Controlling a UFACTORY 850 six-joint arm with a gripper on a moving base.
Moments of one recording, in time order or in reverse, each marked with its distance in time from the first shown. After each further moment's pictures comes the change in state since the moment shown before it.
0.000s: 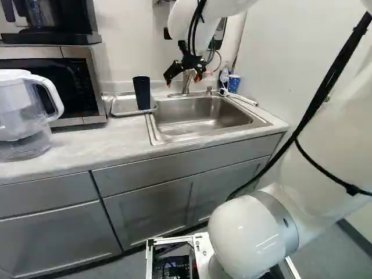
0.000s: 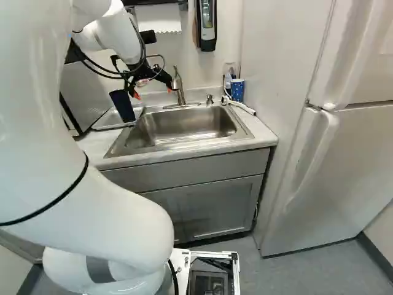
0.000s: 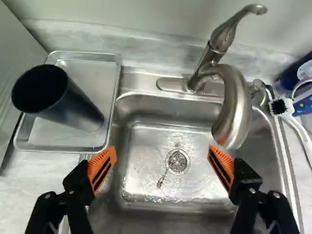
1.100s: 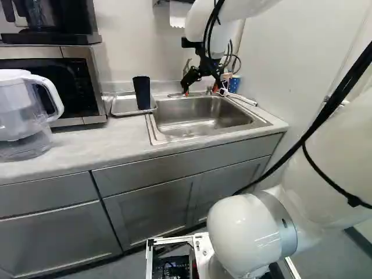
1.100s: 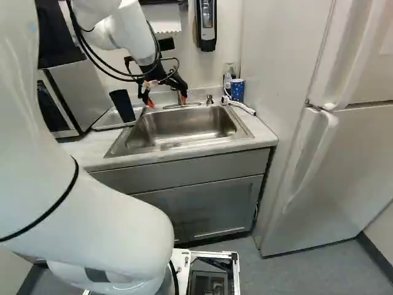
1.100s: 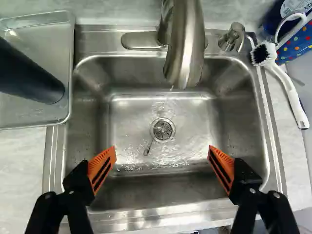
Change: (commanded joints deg) arm -6.6 2.7 2.5 0.0 -7.9 0.0
